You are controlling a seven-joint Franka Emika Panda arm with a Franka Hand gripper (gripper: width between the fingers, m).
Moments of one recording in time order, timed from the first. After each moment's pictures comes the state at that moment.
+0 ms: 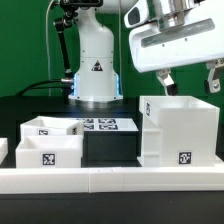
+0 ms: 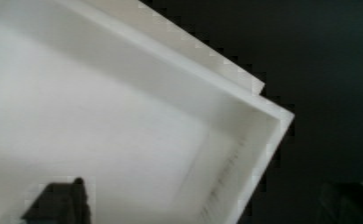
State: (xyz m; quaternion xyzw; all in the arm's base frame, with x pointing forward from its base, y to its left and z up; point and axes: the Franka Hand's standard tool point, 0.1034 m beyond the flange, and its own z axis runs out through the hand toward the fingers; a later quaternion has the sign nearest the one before) arm 0.619 0.103 0.138 -0.87 0.47 0.00 0.13
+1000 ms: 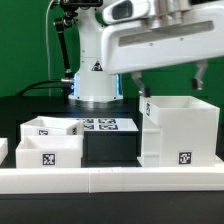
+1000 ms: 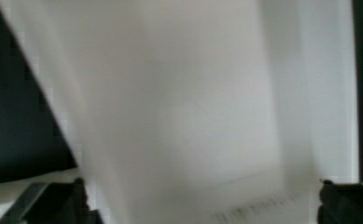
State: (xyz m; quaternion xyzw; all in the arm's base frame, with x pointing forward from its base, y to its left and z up) arm 0.600 0.056 0.144 -0.99 0.06 0.00 0.10
